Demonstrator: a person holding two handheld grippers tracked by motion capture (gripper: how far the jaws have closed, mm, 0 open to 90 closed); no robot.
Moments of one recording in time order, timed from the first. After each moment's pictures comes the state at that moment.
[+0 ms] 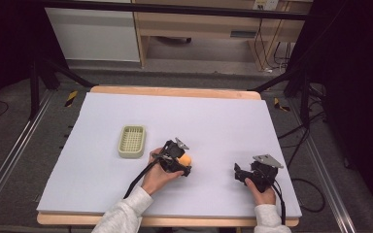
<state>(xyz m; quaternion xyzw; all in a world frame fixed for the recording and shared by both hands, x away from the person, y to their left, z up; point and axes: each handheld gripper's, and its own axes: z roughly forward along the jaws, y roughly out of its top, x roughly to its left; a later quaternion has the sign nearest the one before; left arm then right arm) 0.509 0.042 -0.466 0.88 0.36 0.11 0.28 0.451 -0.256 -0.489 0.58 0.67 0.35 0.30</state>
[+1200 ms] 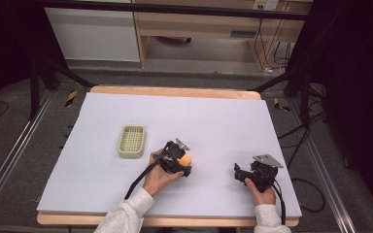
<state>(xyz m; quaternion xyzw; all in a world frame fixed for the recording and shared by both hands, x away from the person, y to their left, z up) 0.507 0.040 -0.469 0.88 0.36 0.12 0.28 0.451 -0.255 -0.489 0.58 0.68 0.35 0.30</state>
